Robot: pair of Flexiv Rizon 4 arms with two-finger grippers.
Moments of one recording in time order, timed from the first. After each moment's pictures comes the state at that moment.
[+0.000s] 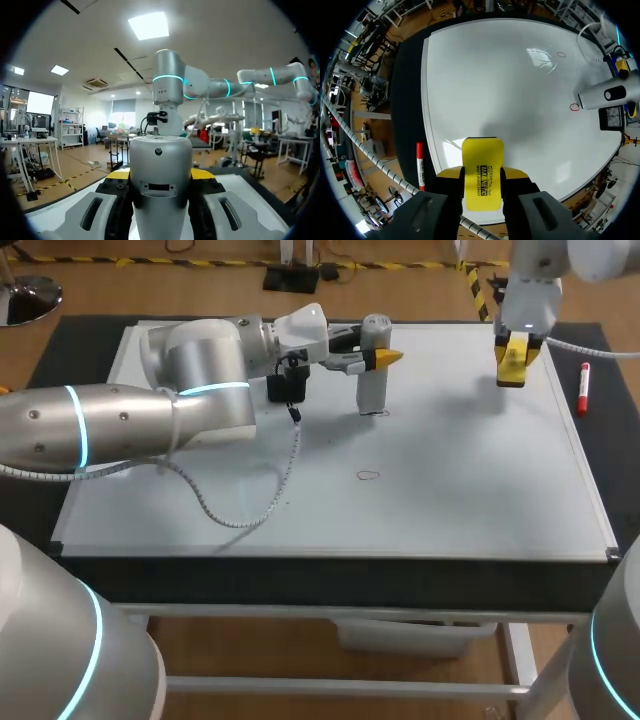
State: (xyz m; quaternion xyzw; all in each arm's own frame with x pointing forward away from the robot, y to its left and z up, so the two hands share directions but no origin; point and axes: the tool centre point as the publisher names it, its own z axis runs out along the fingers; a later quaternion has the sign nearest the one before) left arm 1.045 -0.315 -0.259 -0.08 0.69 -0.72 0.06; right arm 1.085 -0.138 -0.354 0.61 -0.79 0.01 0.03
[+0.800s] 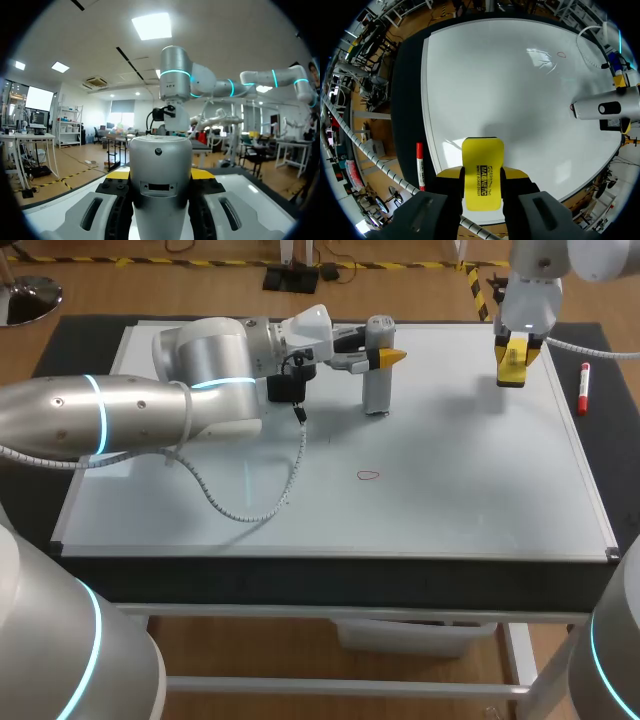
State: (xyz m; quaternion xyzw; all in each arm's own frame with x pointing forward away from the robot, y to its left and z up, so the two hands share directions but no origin) left arm 1.065 -0.326 -0.277 -0.08 0.68 -0.73 0.04; right arm 1.085 -0.138 -0.354 0.61 -0.79 0.01 0.03
